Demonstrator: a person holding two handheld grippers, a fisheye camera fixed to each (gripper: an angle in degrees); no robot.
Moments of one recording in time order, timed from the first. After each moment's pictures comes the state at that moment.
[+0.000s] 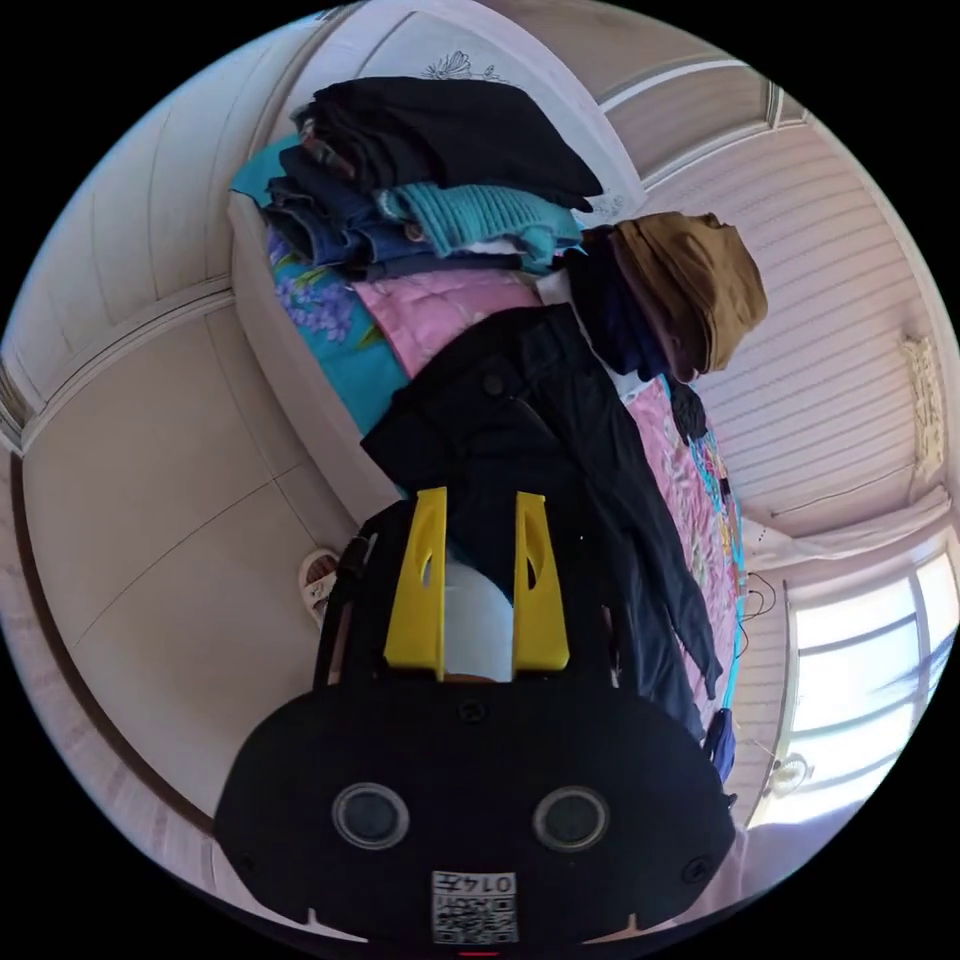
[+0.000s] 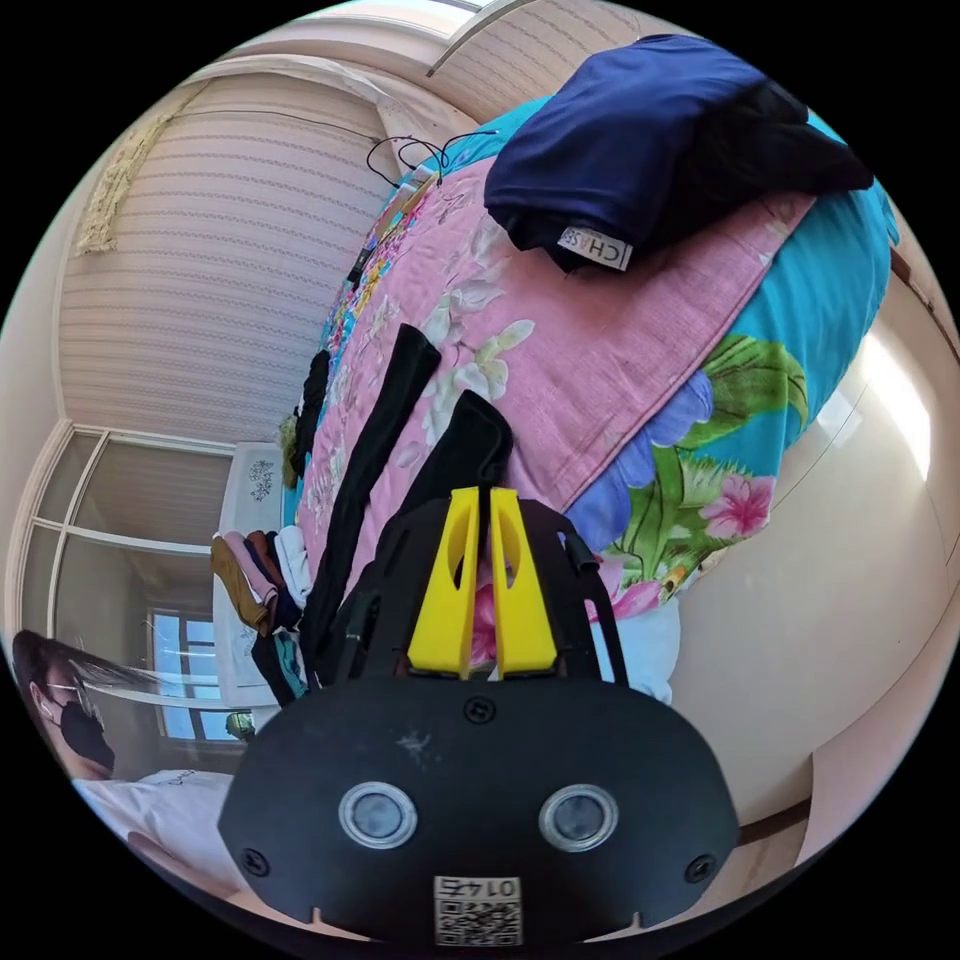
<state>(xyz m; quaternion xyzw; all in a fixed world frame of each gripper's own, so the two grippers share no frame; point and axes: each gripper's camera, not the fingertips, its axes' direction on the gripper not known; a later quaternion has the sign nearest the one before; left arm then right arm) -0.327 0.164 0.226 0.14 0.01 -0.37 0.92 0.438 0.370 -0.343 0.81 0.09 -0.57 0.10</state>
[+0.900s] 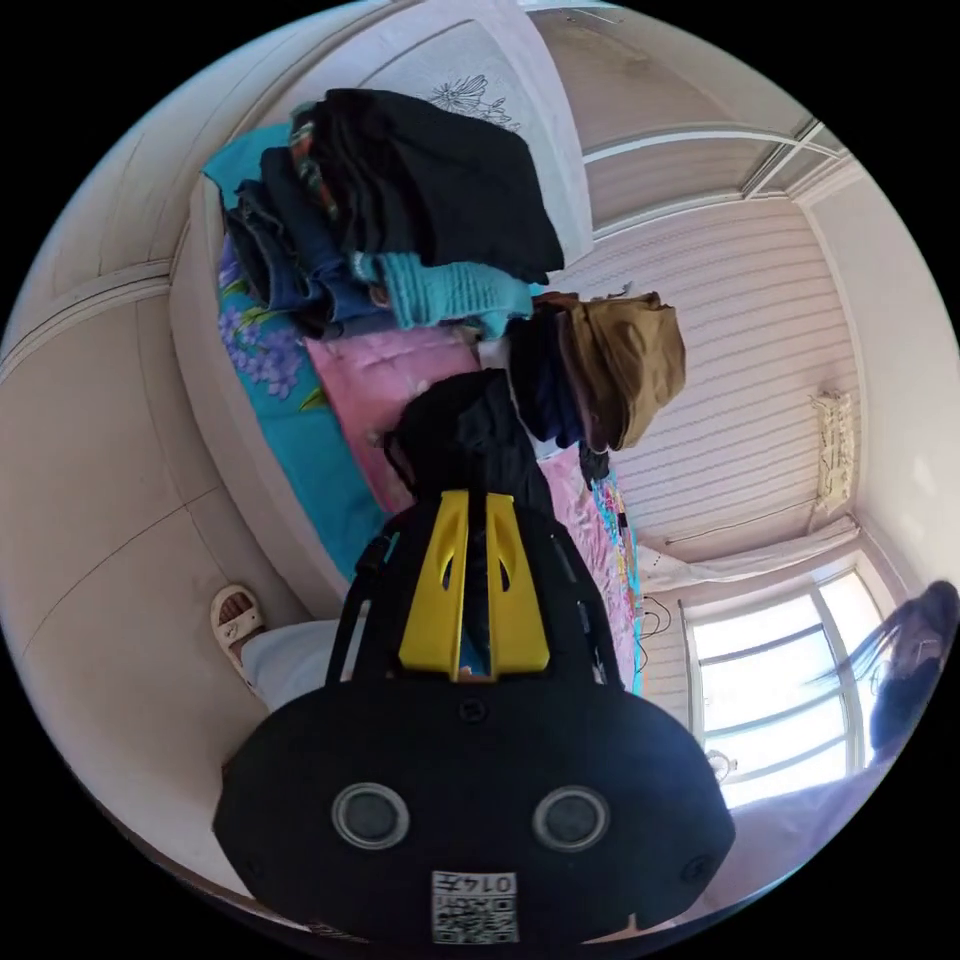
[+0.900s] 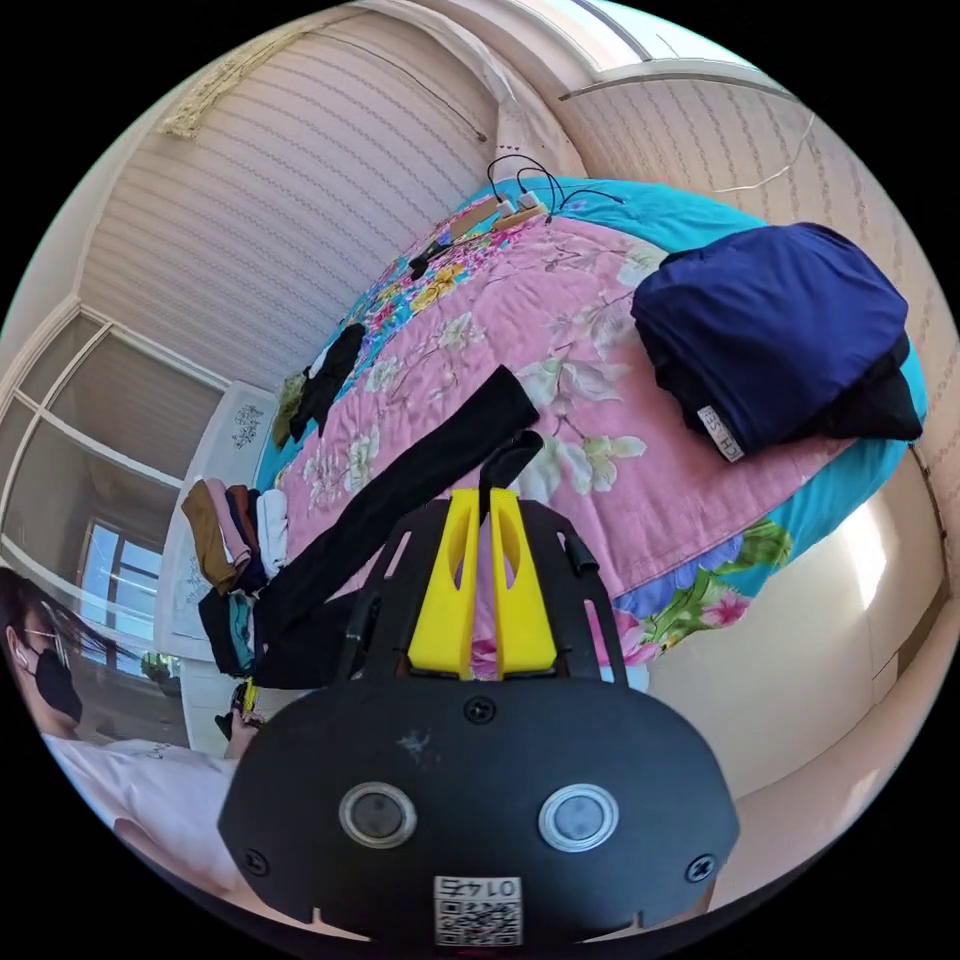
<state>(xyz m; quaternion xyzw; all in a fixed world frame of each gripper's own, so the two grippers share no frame) -0.458 0.174 0.148 0.25 0.19 -0.35 0.89 0.403 0.394 -0.212 0.83 0.19 -0.53 0.00</state>
